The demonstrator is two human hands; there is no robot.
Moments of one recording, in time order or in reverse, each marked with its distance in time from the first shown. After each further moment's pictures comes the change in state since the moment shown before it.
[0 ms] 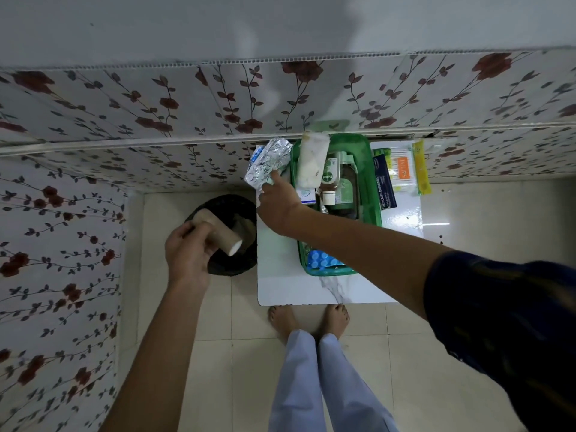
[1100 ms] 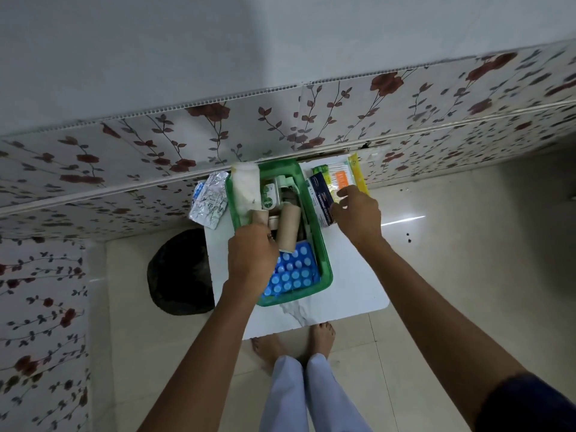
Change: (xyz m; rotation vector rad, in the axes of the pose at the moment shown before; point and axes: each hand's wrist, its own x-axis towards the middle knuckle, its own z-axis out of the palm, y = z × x) left_hand -0.065 -0.026 0.151 1.445 -0.400 0.720; right_hand -0.136 0.078 0.122 1.414 0.428 1.181
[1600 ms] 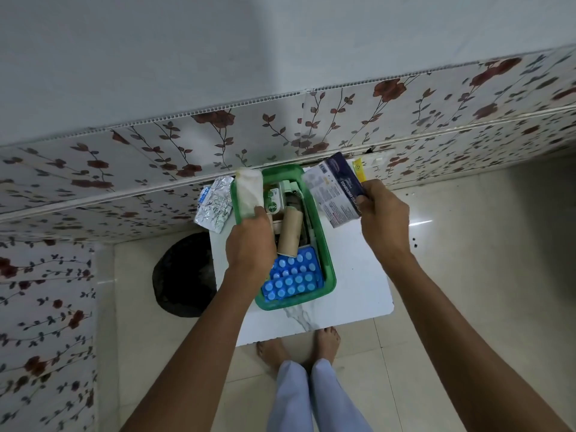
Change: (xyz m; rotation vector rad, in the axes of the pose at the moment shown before) left_hand 0.013 0.005 -0.009 0.206 0.027 0.032; right_hand -0.019 0.001 -0.034 0.124 0.168 -0.154
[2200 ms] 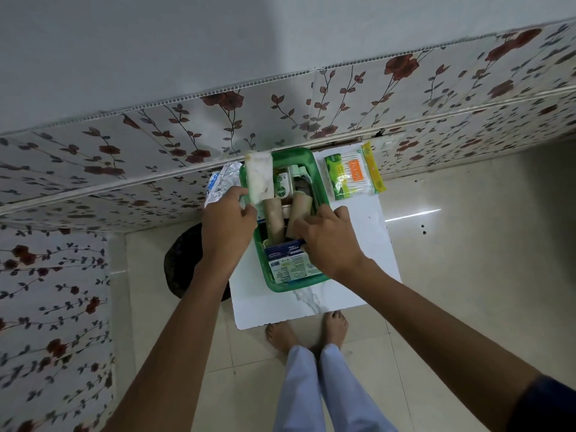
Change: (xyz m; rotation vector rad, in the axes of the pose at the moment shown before) left_hand -0.005 -0.043 -0.022 -0.478 0.132 -0.081; right_hand -0.053 -0.029 0.056 -0.626 -0.324 -0.591
